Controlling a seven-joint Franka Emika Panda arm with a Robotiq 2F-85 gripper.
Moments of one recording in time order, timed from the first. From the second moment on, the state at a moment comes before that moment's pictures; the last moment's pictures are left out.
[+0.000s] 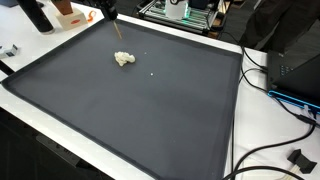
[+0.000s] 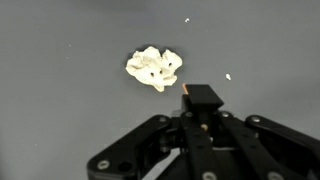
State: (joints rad) arm -0.12 0.17 -0.03 -1.96 0.21 2.01 -0.26
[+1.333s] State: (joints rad) arm -0.04 0.27 -0.06 -1.92 -0.12 2.01 0.34
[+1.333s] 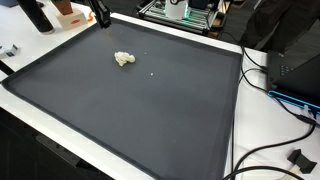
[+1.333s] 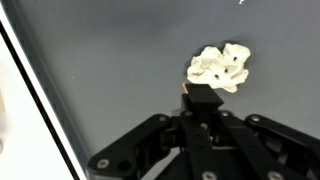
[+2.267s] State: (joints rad) arm 0.03 0.45 -0.11 -1.75 -0.21 1.76 0.70
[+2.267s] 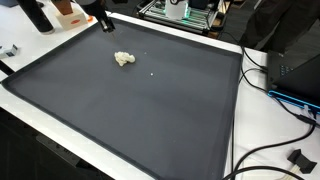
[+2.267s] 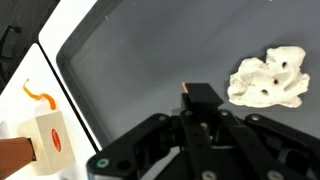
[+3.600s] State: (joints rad) arm 0.04 0.61 -0.13 -1.59 -0.27 1.69 0.73
